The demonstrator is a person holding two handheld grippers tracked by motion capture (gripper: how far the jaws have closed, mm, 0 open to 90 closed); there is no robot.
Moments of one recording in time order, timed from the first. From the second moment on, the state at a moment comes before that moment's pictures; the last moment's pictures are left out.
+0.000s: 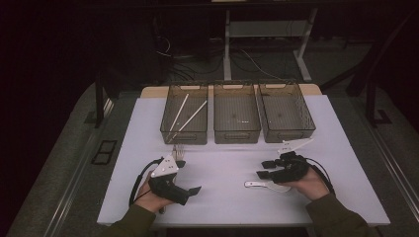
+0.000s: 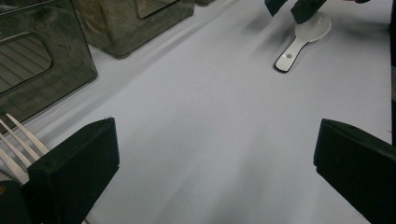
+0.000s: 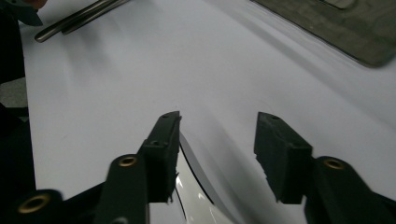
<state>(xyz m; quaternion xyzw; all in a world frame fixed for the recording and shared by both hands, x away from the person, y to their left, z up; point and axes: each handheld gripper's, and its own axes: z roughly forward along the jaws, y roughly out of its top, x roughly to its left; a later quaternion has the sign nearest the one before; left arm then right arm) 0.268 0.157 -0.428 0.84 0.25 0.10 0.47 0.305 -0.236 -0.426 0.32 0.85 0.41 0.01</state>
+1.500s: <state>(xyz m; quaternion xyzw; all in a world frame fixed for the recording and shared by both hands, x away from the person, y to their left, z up) 0.268 0.158 -0.428 0.84 0.25 0.10 0.47 0.273 -0.286 -0.443 0.32 0.88 0.36 0.02</state>
